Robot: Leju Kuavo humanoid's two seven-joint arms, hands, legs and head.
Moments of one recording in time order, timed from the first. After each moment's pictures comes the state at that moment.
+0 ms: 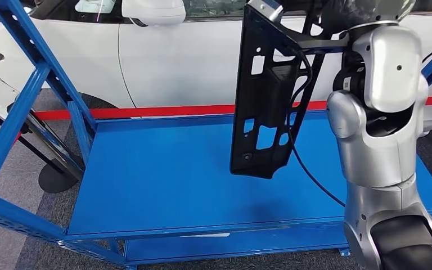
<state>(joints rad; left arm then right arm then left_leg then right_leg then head) -0.02 -0.35 1.32 -0.69 -1.08 -0.50 0.24 -1.02 -0.05 0.29 -1.38 1.57 0.20 0.12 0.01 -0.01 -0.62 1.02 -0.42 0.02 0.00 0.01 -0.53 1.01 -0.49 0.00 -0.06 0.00</state>
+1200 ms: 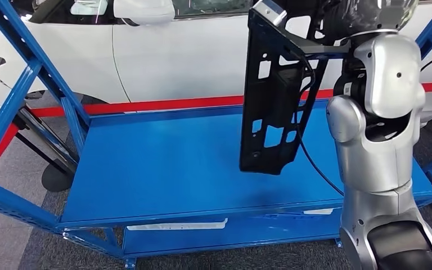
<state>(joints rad) -0.03 -0.35 1.32 -0.64 -1.14 -0.50 0.23 -0.98 -0.03 0.26 -1.39 1.57 0.18 0.10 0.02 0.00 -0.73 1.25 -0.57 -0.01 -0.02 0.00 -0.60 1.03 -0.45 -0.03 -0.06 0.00</state>
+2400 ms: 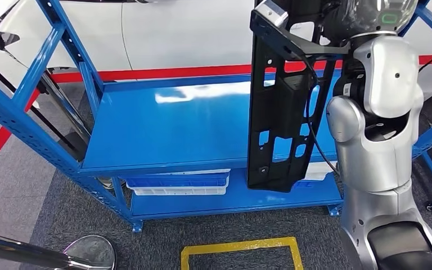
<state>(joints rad) -0.02 -0.35 1.30 -0.65 -1.15 -0.54 0.21 -0.97 -0.03 0.25 -1.38 1.57 0.18 0.12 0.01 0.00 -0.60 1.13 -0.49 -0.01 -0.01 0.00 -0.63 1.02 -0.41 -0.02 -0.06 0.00</state>
